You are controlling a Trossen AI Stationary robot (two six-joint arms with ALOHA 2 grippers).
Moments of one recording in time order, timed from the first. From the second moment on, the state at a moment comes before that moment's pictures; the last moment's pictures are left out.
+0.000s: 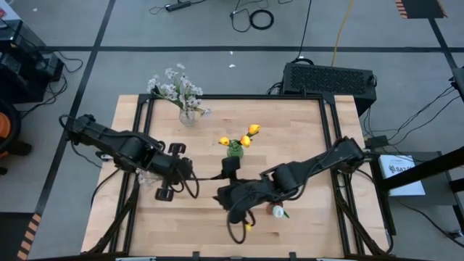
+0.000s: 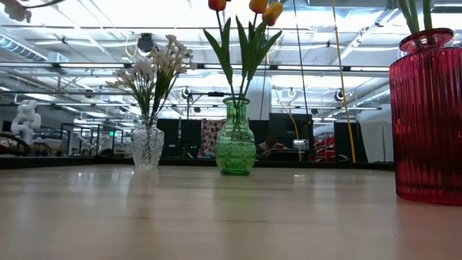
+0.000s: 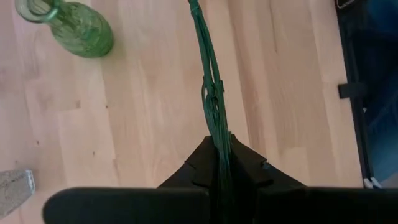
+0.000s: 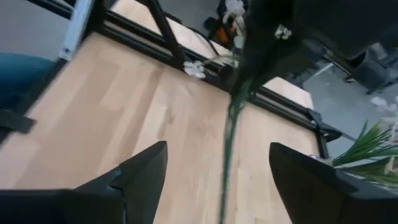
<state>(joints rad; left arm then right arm) -0.40 1.42 1.58 -1.35 -0.06 -0.23 0.42 1.97 2.07 -0.73 0.48 -0.15</state>
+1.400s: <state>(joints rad) -0.42 1.43 1.70 -1.34 -0.12 -0.15 0.35 2.06 2.07 -0.70 0.49 -0.12</state>
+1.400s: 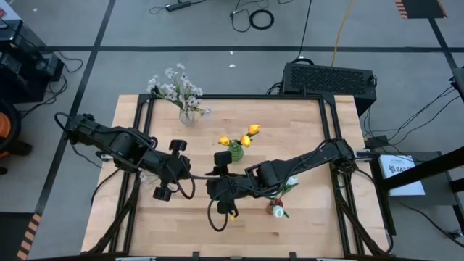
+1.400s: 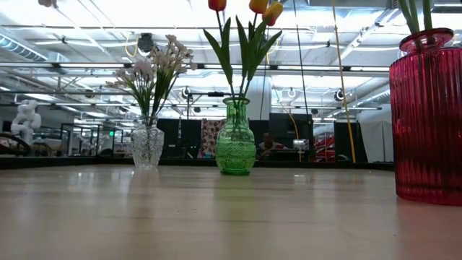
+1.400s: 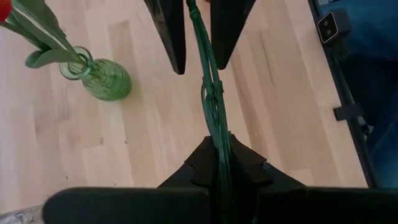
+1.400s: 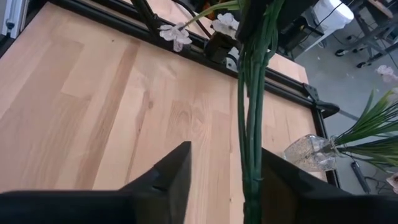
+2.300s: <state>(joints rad) -0.42 1.45 1.70 -1.37 -0.12 -0.15 0.35 2.06 2.07 -0.74 0.49 -0.11</state>
